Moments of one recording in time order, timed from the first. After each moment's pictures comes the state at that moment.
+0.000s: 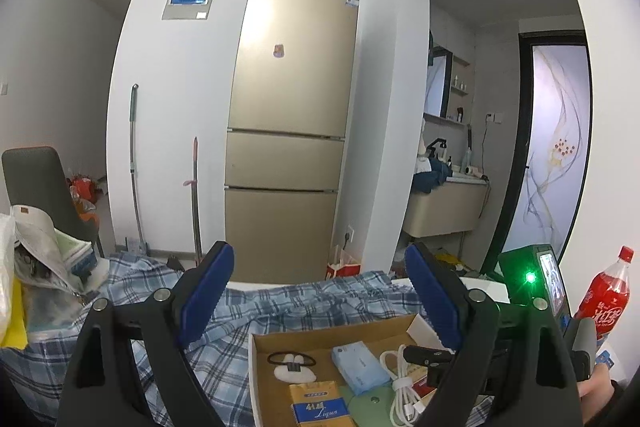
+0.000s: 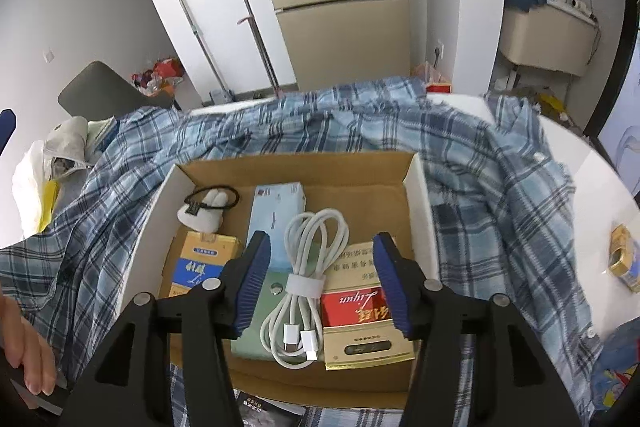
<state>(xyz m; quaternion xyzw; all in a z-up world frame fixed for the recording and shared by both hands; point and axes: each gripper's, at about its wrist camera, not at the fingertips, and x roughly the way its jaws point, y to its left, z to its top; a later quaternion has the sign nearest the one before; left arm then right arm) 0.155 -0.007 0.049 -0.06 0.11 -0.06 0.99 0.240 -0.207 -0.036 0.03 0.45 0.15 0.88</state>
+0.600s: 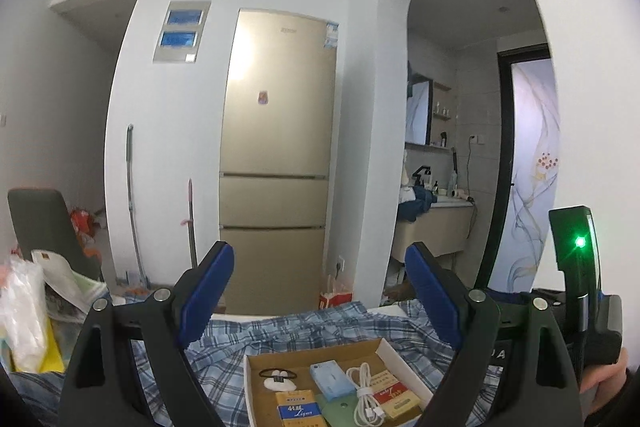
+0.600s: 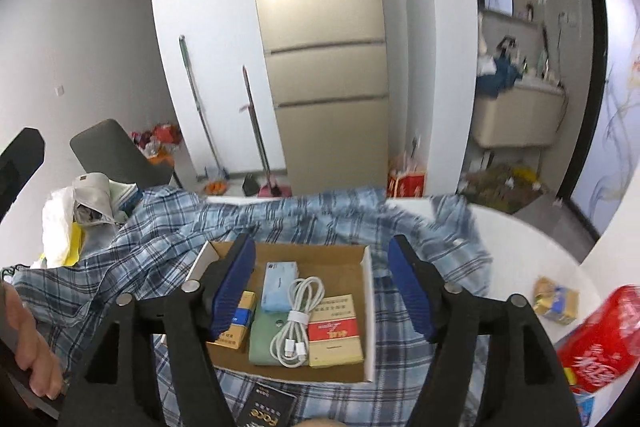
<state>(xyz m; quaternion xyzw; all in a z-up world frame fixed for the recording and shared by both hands) 0.070 -0.031 0.118 -0.04 0.05 -0.07 1.00 0.156 -0.241 0.076 0.01 0.29 0.12 0.95</state>
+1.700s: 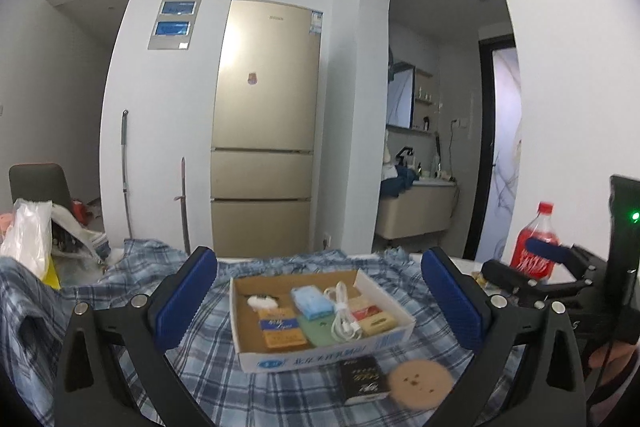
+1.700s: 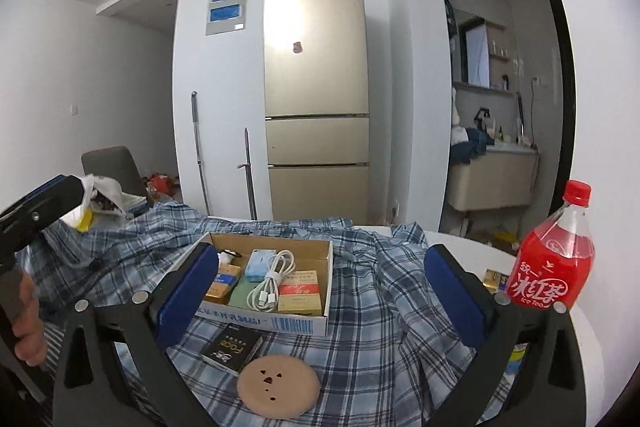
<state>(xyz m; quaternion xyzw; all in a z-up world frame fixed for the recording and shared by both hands) -0.017 -0.044 0.028 -0.03 0.07 -0.10 0.99 0.017 -0.281 0.025 -0.02 0.14 0.10 0.99</state>
